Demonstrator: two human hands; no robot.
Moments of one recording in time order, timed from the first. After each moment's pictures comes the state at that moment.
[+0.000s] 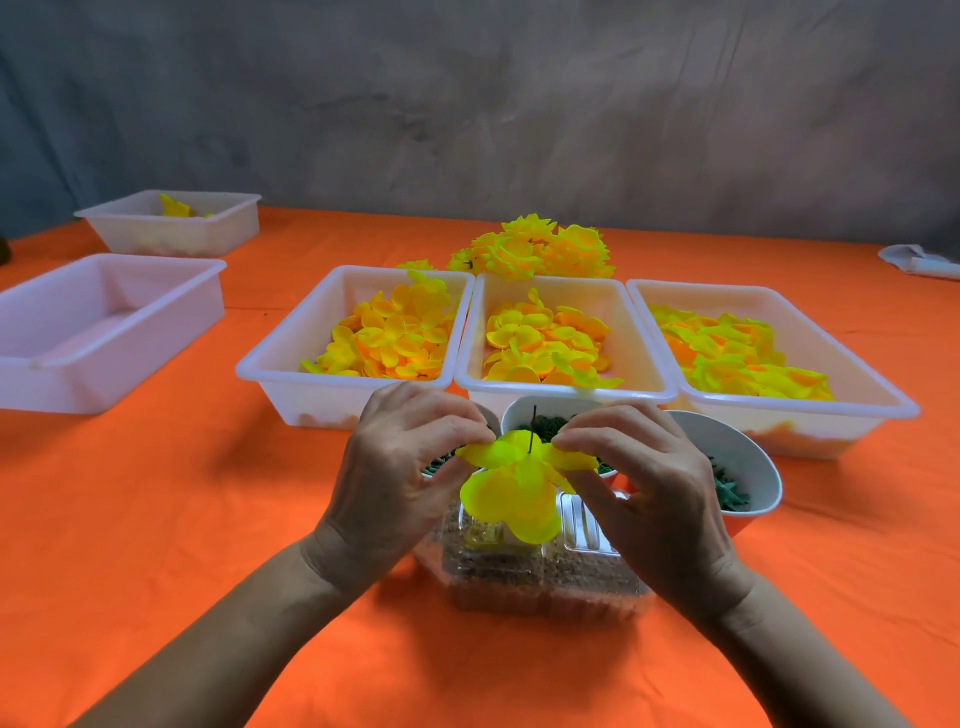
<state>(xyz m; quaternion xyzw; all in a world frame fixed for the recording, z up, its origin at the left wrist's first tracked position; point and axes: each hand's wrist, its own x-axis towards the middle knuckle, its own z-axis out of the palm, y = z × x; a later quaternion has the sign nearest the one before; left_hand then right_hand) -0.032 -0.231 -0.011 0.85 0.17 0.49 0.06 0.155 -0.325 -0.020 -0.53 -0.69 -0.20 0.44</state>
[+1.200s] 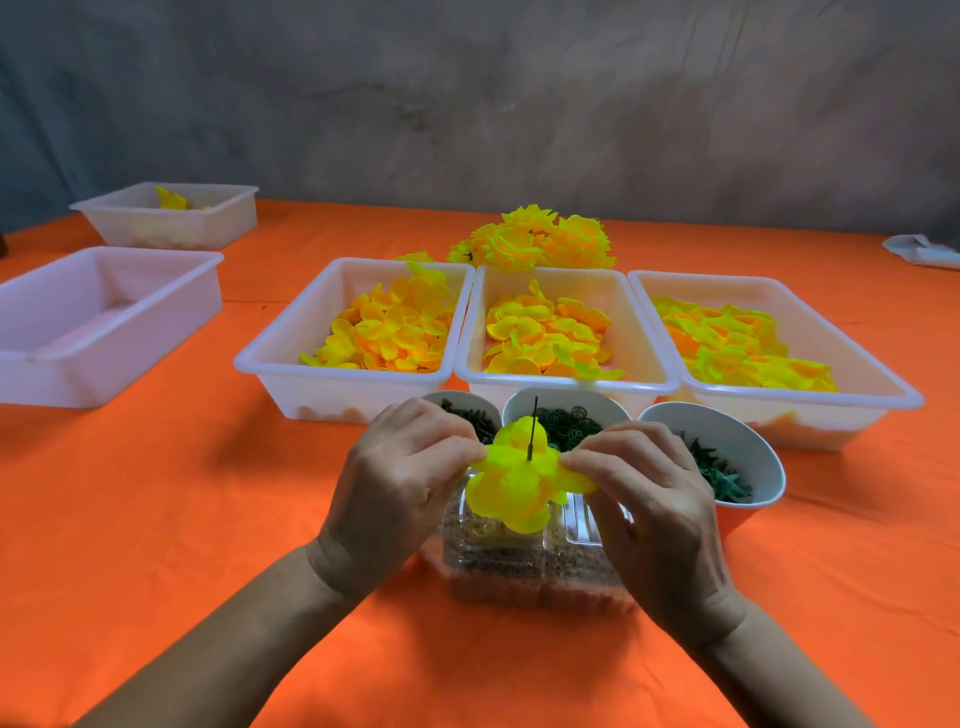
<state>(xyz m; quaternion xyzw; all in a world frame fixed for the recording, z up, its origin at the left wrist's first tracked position) -0.035 -0.228 -0.029 0.87 0.15 0.46 0.00 0.149 -0.336 -0.040 -0.55 -0.67 -0.25 0.43</state>
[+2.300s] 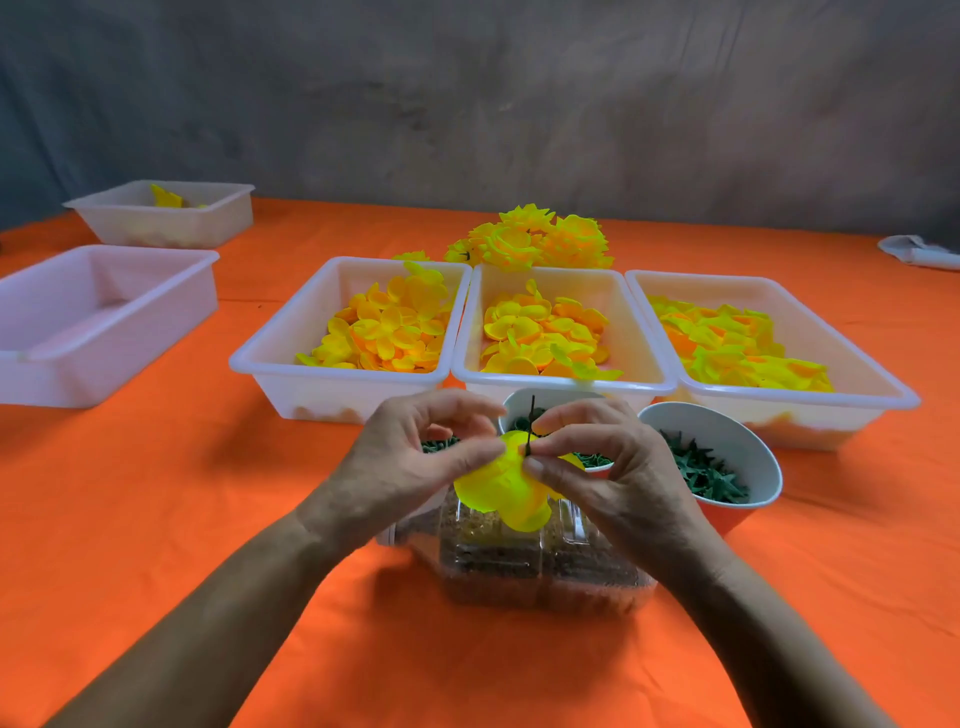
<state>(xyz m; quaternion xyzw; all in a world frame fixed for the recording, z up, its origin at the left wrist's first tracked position) -0.027 -0.222 -0.012 0.77 0.23 0.36 0.48 0.138 -0.321 -0.012 -0.60 -0.60 0.14 0.50</state>
